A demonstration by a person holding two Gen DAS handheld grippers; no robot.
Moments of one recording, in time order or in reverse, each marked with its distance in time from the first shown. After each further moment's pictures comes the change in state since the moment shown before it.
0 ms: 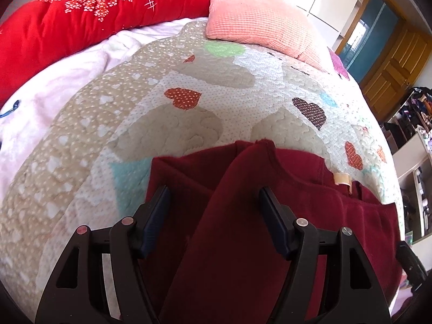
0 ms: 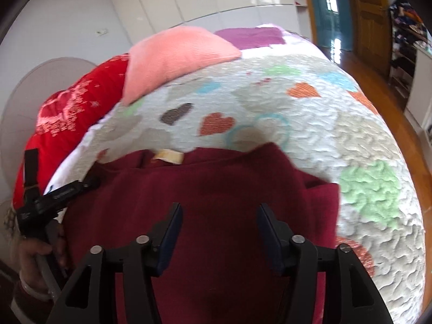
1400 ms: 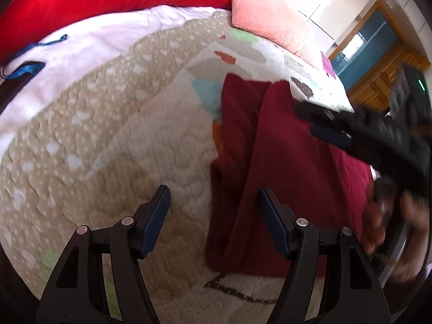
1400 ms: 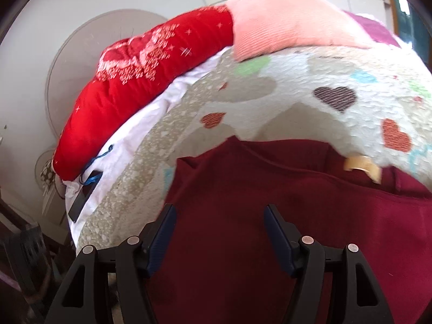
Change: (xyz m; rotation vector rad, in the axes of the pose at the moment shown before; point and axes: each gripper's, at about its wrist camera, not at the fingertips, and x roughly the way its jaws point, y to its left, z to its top) left arm -0.077 0.076 -0.093 -0.091 0.051 -0.122; right arm 0.090 0.179 0.018 -0.202 0.213 0.314
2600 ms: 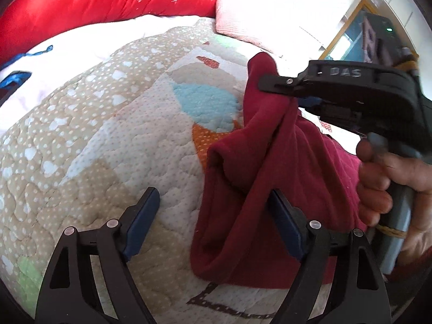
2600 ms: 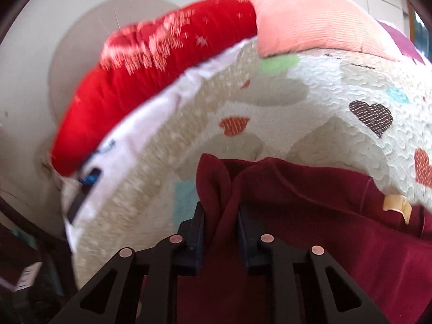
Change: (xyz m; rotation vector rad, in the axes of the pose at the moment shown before) left arm 0.004 -0.022 -0.013 0.054 -0.070 -0.043; right arm 0.026 0.020 0.027 -0.049 0.014 0.024
